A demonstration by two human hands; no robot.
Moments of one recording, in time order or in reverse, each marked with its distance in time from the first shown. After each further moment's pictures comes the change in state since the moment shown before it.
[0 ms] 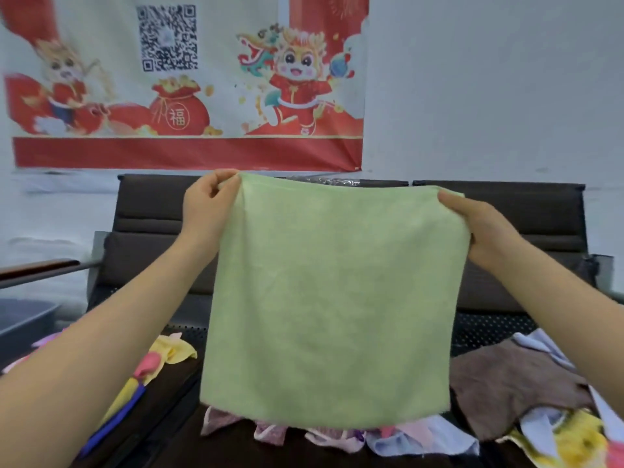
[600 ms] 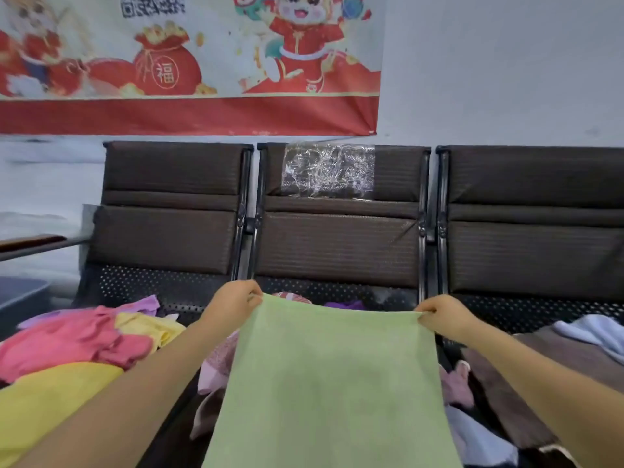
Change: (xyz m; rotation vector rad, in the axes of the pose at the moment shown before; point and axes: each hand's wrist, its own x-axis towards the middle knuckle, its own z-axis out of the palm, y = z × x) left_hand -0.064 -0.222 0.006 0.901 -0.664 -0.094; right_hand 0.049 0.220 -0.056 -1.262 -0.132 0.229
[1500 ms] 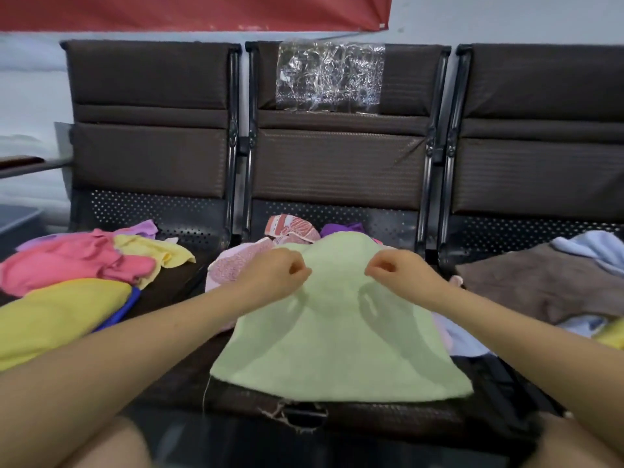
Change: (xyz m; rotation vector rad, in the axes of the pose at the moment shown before) left_hand -0.074 0.054 0.043 0.043 -0.261 0.120; right_hand -0.063 -0.043 0.071 0.060 -0.024 -0.223
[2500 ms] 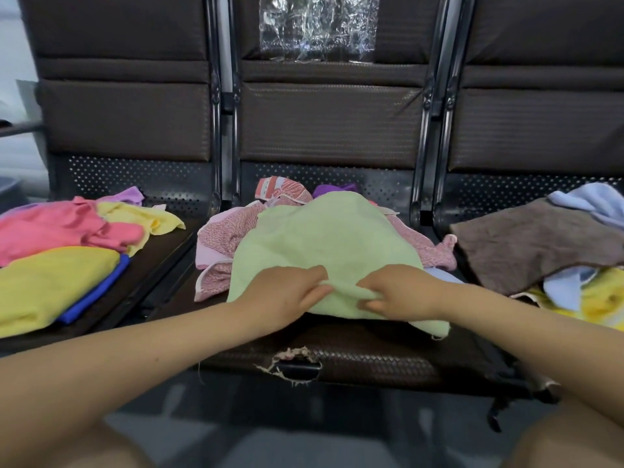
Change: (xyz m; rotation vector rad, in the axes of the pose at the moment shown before) left_hand -0.066 0.026 0.039 0.081 -0.057 0.342; right_hand -0.058 -0.011 0.020 -0.448 -0.465 -0.247
